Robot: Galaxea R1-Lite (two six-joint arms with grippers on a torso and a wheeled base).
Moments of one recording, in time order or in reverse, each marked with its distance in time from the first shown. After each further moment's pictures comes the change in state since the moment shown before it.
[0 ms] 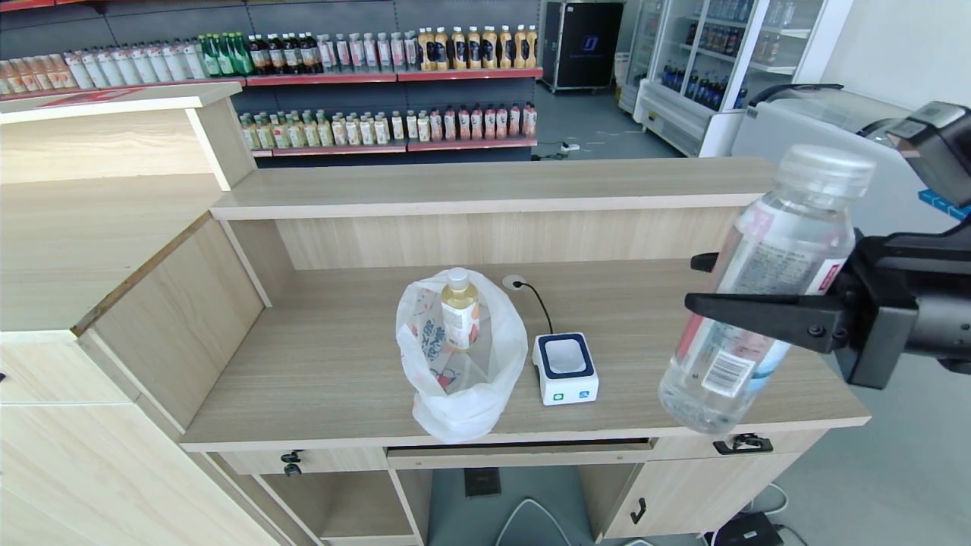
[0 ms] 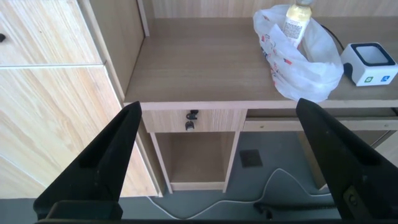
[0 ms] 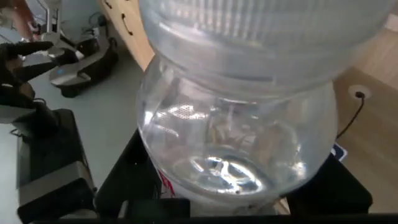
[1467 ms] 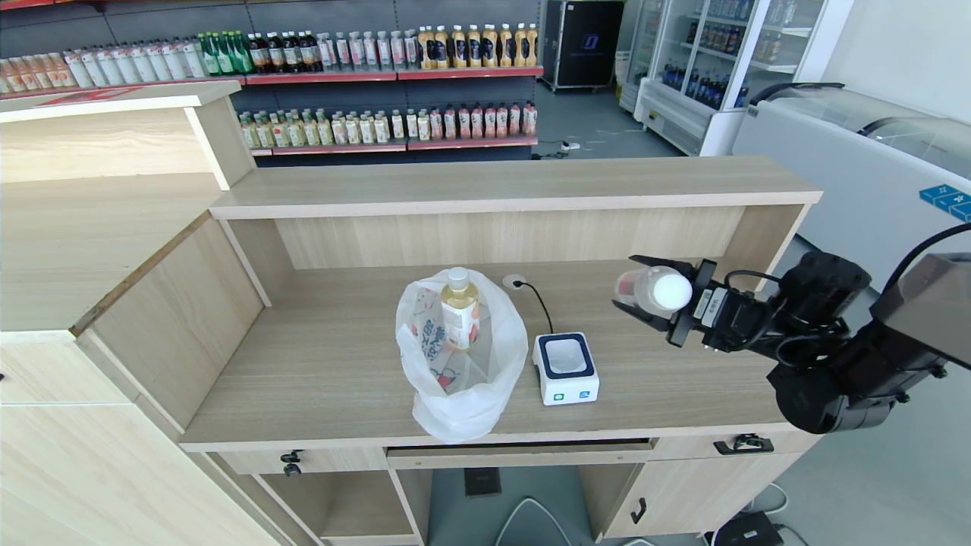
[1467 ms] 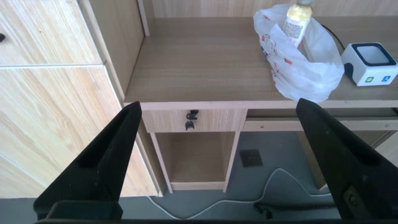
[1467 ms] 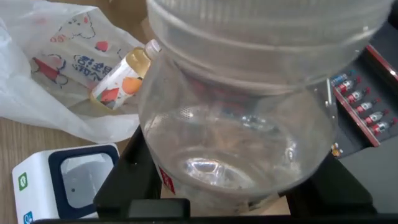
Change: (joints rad) left arm 0.000 0.000 0.000 0.000 0.000 0.000; right arm -0.262 0.871 -0.019 -1.224 0.283 -0.706
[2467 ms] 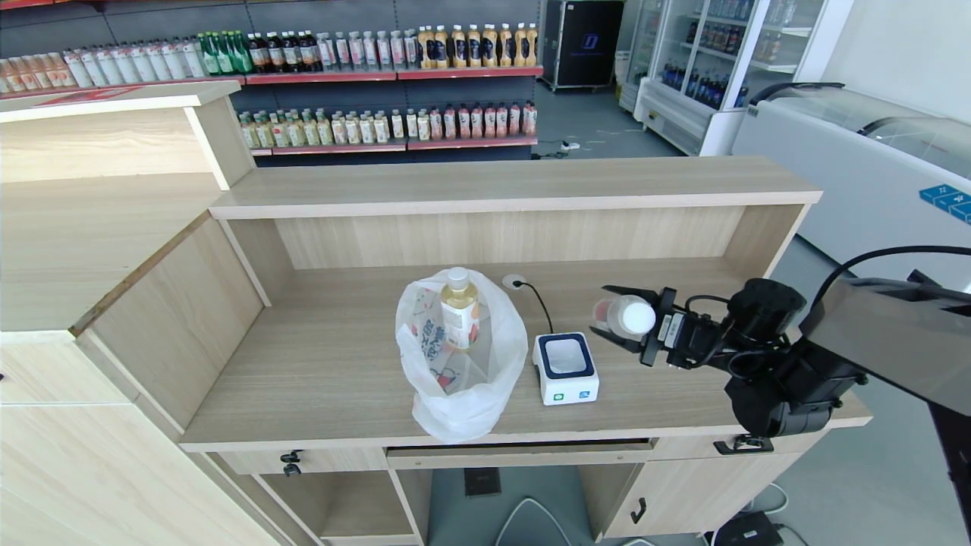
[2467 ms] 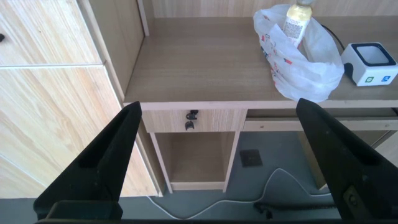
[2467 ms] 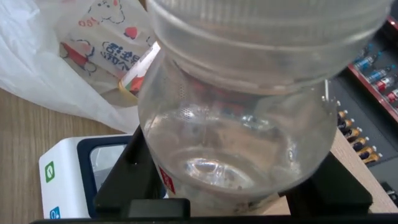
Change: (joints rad) left arm 0.000 0.000 0.000 0.000 0.000 0.000; right arm 0.024 0.198 -0.129 0.000 0.037 0.004
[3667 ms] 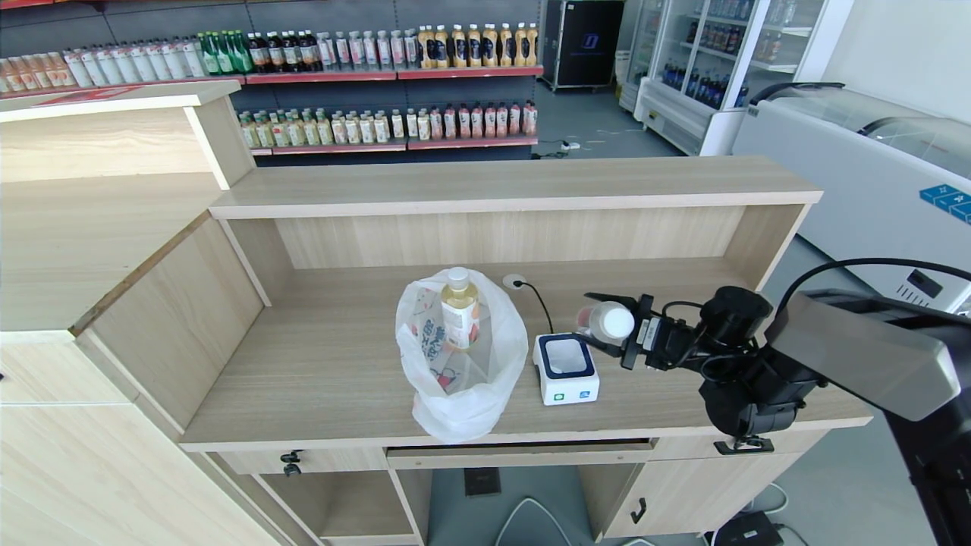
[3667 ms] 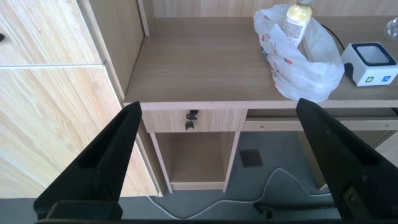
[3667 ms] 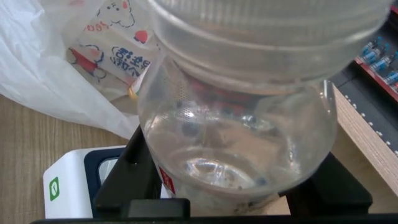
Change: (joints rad) left arm 0.000 0.000 0.000 0.000 0.000 0.000; right arm 0.031 0.097 -0.104 0.000 0.000 0.047
